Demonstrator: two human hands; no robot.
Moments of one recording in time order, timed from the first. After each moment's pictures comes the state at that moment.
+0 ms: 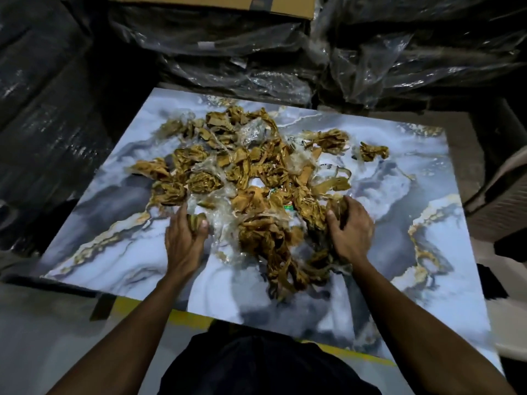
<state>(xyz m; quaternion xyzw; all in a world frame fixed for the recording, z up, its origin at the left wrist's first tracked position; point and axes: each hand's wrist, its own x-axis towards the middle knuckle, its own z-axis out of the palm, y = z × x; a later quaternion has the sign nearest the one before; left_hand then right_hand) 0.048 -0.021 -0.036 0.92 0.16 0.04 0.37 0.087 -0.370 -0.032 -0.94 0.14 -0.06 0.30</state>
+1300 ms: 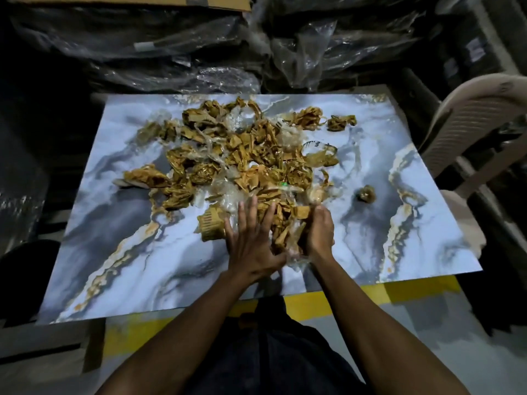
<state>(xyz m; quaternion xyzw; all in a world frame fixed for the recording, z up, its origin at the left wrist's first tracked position) 0.016 -0.059 -0.028 0.95 -0.22 -0.03 0.22 0.011 -0.215 -0.009 -0.73 0.41 -0.09 0.54</state>
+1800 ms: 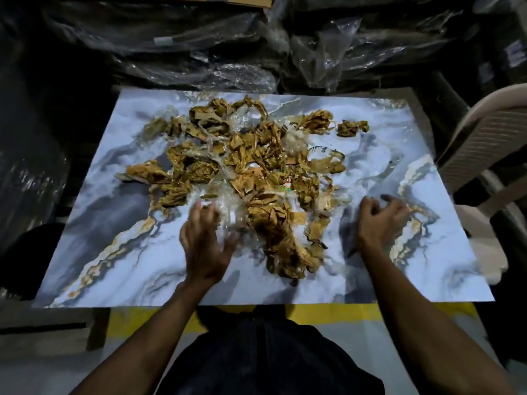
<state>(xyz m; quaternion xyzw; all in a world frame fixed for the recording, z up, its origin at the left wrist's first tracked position) 0.023 -0.012 -0.027 0.94 -0.04 0.09 0.31 0.028 -0.335 0.006 -0.81 0.42 -0.24 0.33</state>
